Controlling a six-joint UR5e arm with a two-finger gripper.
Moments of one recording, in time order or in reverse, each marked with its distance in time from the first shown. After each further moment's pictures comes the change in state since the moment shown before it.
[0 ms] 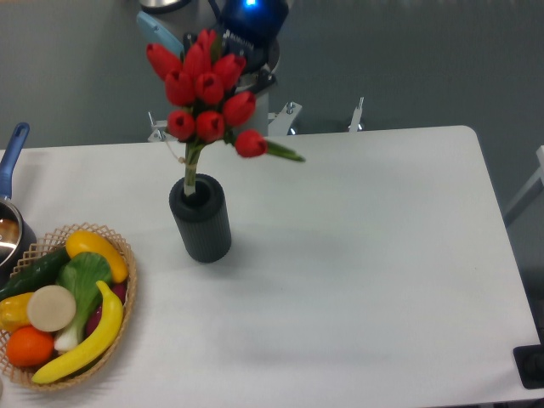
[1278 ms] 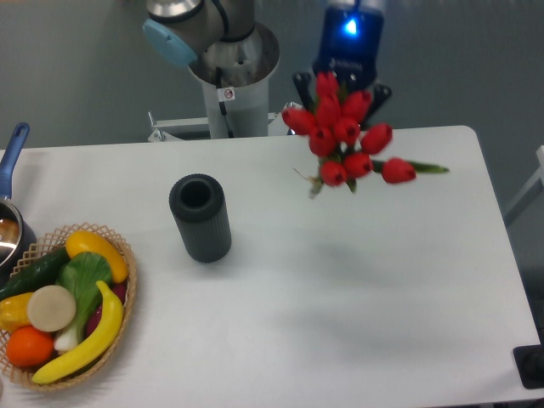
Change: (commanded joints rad) arm 0.037 -0.317 0.146 0.008 0.500 0.213
